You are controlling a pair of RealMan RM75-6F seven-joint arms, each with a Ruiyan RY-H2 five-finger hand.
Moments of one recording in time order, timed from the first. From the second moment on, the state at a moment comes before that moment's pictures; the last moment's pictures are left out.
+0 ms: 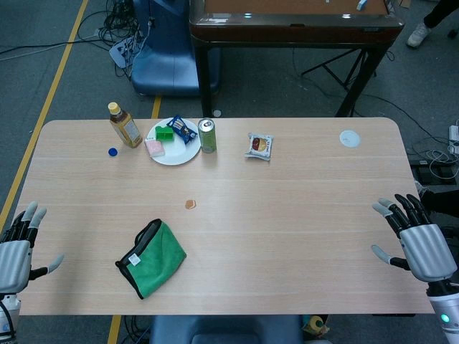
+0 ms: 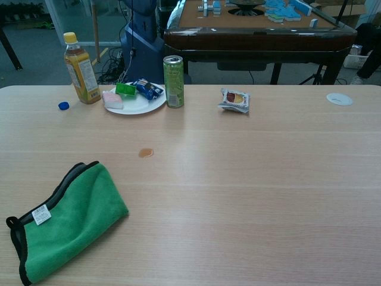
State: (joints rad) left arm -0.08 -1.16 -0.09 -1.68 1.45 1.53 0.12; right arm 0.12 -1.01 0.03 -1.66 -1.66 1.51 -0.05
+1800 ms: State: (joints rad) left arm -0.64 -1.35 0.08 -1.31 1.82 0.90 -0.02; right arm 0.10 -0.96 0.07 -1.71 -1.61 1.54 -0.11
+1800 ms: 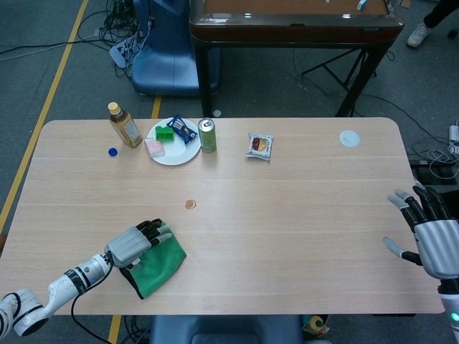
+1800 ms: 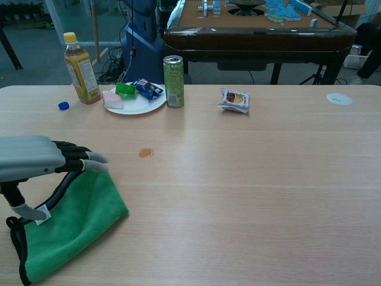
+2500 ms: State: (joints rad) left arm -0.64 -1.51 0.15 -1.06 1.84 1.04 -0.13; right arm 0.09 -0.96 0.07 -1.72 -1.61 1.55 -0.11
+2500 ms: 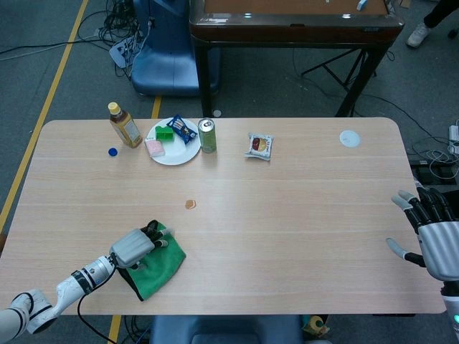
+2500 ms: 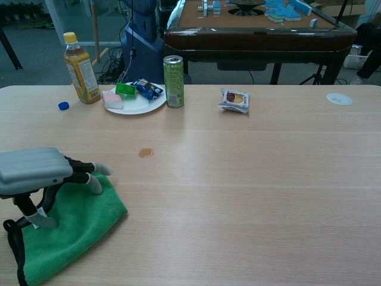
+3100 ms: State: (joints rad) left arm -0.66 -1.53 0.13 -1.01 1.82 1.17 -0.28; right arm 0.08 -0.95 0.07 -1.71 -1.61 1.56 -0.11
